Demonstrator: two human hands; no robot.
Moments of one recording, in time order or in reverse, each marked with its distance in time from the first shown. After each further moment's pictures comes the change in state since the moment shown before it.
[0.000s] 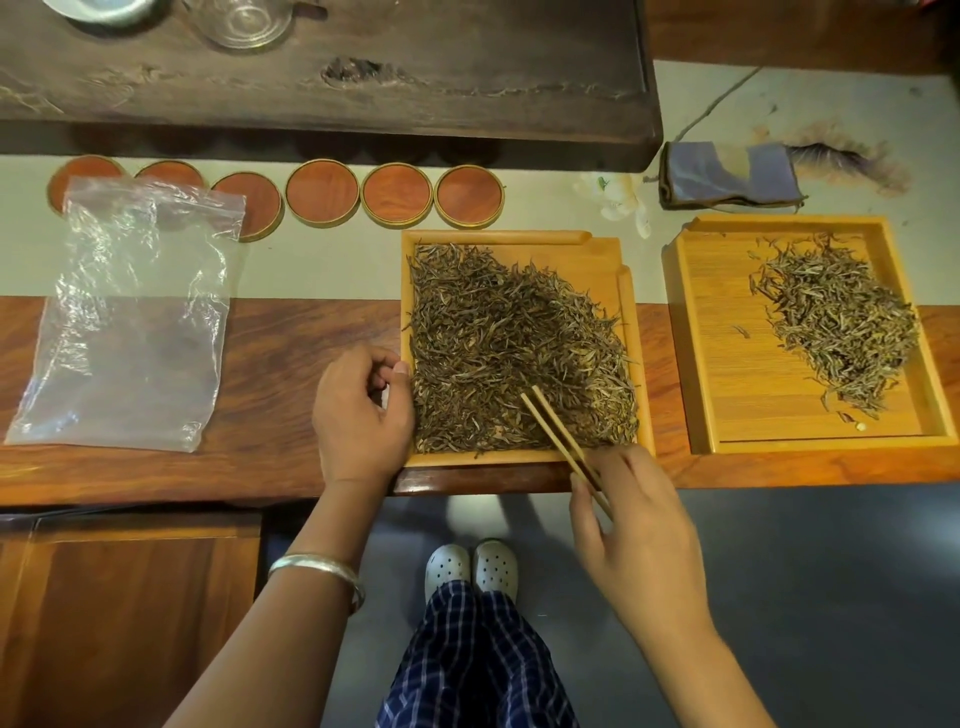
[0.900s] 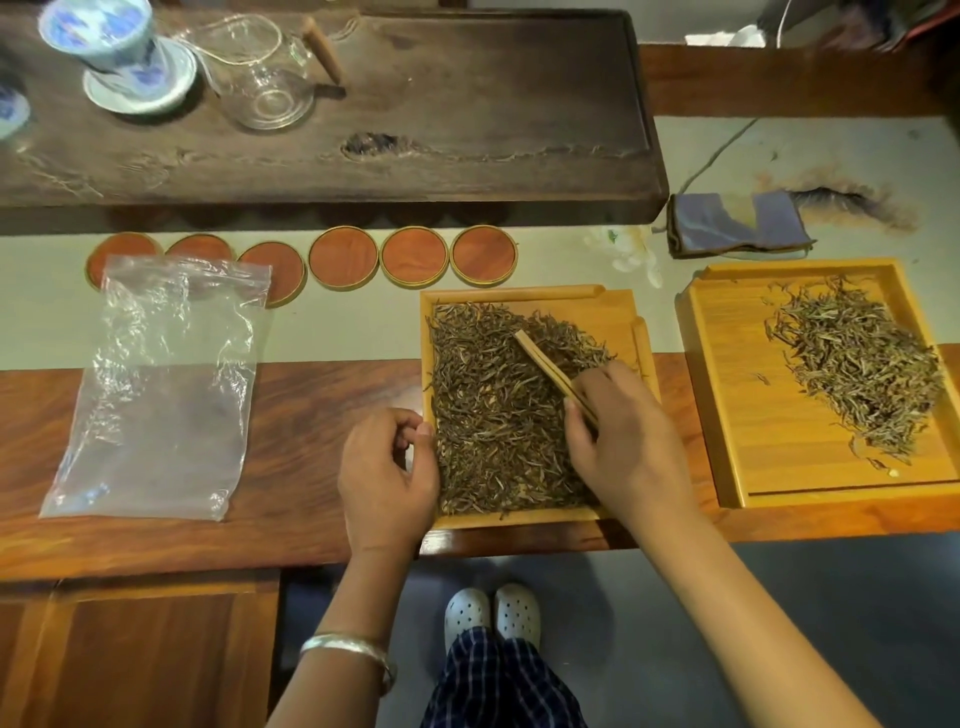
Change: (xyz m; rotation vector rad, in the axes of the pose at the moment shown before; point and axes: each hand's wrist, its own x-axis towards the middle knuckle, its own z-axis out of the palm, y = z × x) left_hand 0.000 0.007 -0.003 -0.012 -0.017 -0.005; right_hand 0.112 -0.009 0.014 -0.004 0.023 -0.129
